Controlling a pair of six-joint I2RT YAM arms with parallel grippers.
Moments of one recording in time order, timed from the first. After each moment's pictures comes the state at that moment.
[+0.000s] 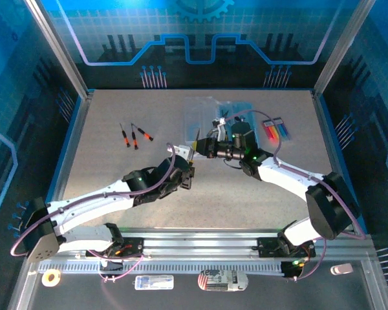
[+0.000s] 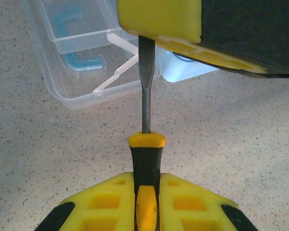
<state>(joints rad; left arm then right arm) -0.95 1.19 0.86 -0.39 -0.33 -0.58 0.58 1.47 0.86 0.30 -0.58 0.76</state>
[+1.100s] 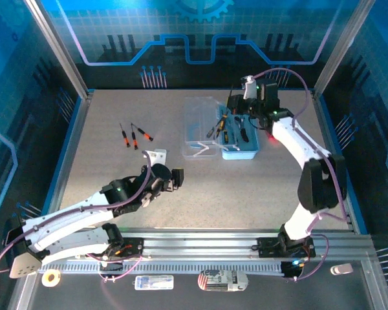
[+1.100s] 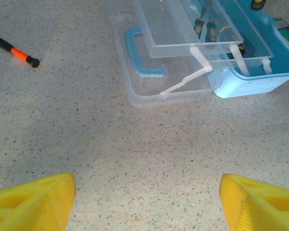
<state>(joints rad) -0.95 0.95 0.75 -0.53 -0.52 -0.67 0.22 1.75 1.43 -0.20 -0.43 0.33</state>
